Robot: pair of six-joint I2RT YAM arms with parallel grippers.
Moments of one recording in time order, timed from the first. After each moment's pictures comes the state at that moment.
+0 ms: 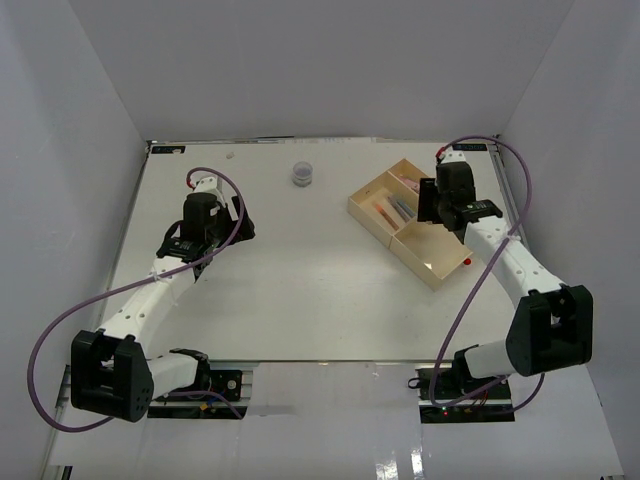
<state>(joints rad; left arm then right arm) -0.22 1.18 0.81 -0.23 -0.08 -0.36 0.29 1.38 1.09 -0.42 0.25 0.11</state>
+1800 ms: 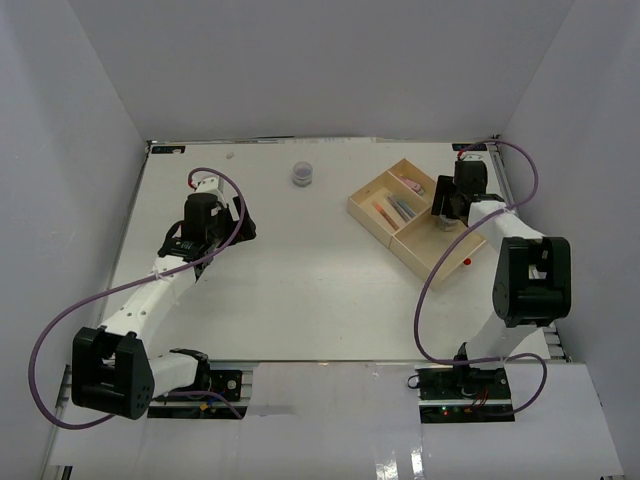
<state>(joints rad) -0.22 1.19 0.81 -0.22 -0.06 -0.36 0.05 1.70 1.11 -0.21 0.19 0.12</state>
